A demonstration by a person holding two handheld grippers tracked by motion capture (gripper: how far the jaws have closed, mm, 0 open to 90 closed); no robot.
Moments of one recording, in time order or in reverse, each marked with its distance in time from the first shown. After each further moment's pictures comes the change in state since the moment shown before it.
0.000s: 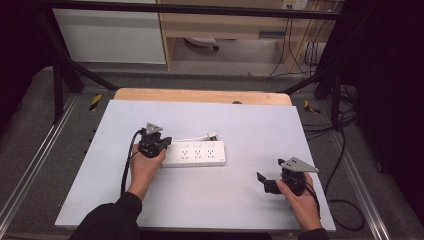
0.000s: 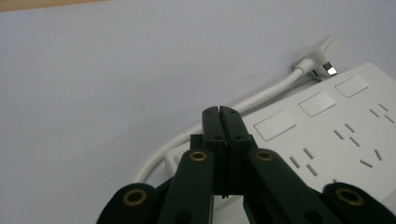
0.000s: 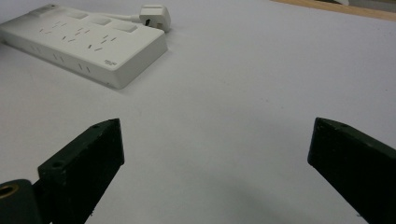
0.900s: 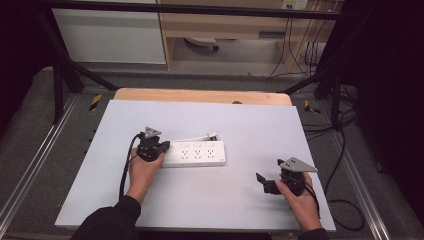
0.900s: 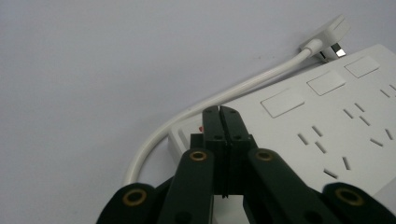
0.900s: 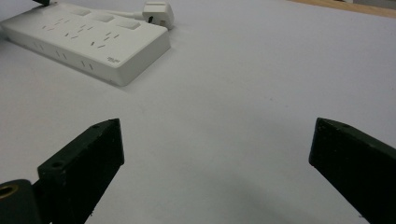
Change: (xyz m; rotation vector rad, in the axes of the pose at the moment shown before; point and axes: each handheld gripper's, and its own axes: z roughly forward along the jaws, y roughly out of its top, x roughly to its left) left arm 0.001 -0.011 -0.001 0.021 0.007 -0.005; right arm 0.001 0.000 0.001 0.008 0.006 -0.012
